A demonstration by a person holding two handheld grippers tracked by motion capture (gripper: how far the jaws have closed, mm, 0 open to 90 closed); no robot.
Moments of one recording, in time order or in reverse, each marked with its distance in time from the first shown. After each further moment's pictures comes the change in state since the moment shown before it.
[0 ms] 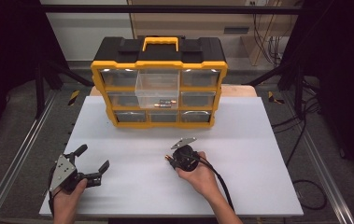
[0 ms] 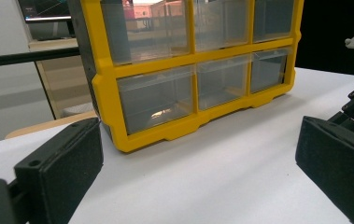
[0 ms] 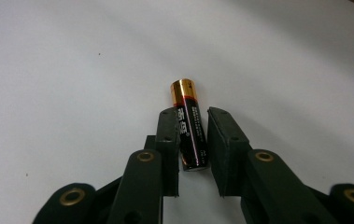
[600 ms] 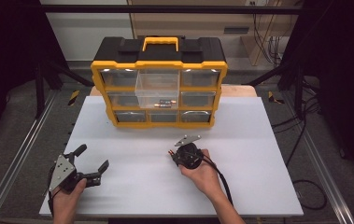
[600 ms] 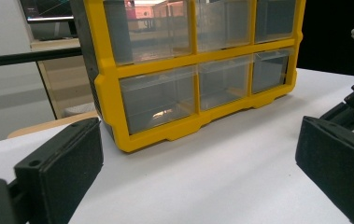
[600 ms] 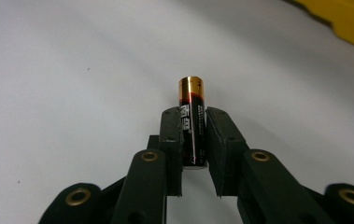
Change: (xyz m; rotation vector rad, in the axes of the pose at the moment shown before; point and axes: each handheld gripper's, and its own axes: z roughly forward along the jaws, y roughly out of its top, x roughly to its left) left arm 0.001 0.000 -0.001 -0.002 0.004 -0.003; right arm -0.010 0.002 -0.012 -0.056 -0.029 0.018
